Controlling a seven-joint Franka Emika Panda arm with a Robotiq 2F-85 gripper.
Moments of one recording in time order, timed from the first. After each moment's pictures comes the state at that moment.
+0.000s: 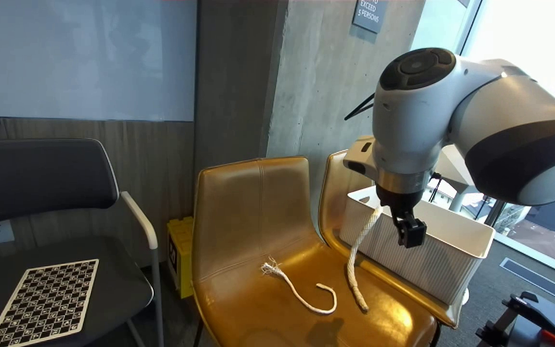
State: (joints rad) arm 0.24 0.42 0.09 -2.01 -0.86 2.15 -0.11
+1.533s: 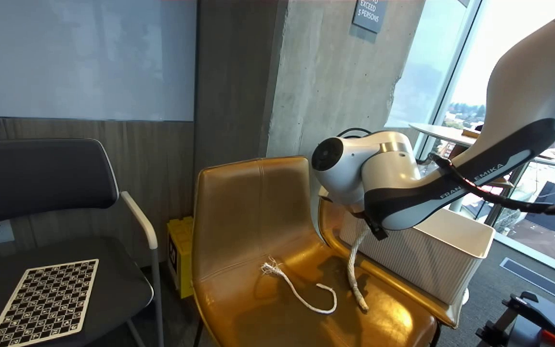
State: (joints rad) arm 0.18 0.94 -0.01 -1.45 -0.98 1.94 -0.28
